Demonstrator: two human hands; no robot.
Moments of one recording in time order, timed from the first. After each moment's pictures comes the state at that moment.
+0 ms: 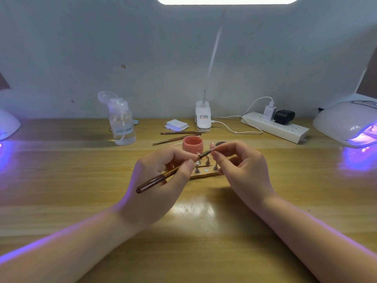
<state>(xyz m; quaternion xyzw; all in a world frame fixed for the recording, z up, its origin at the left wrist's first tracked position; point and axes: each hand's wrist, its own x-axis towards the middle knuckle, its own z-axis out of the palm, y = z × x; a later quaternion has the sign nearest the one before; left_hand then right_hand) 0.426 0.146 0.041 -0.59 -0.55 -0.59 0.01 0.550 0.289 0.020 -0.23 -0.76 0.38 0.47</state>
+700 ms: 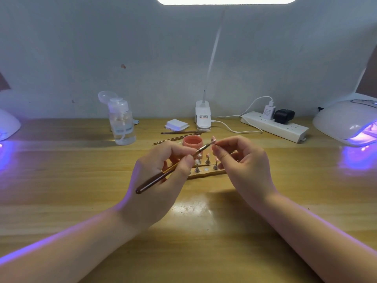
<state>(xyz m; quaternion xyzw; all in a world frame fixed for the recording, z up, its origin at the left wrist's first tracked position) 0.431 0.143 0.045 -0.57 -0.56 -0.60 0.01 0.551 0.282 0.029 -0.21 -0.75 0.40 0.49</state>
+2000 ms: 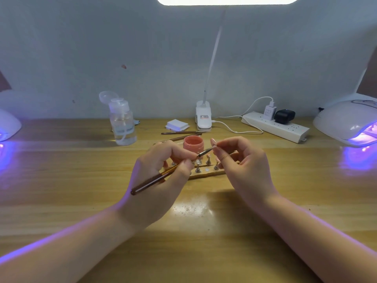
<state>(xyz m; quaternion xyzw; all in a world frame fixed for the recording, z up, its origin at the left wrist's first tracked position) 0.429 0.141 0.047 -0.57 -0.57 -0.59 0.01 0.549 0.283 0.025 -0.21 -0.75 0.39 0.50</state>
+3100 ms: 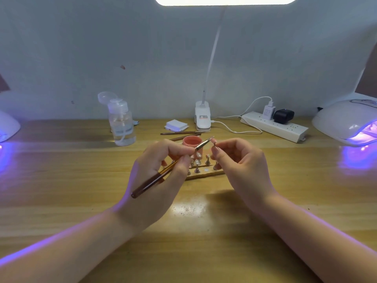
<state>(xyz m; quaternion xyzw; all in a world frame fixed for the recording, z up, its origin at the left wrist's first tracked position) 0.428 0.142 0.045 -0.57 -0.58 -0.59 0.02 0.548 0.279 0.027 -0.23 -0.72 0.44 0.49</state>
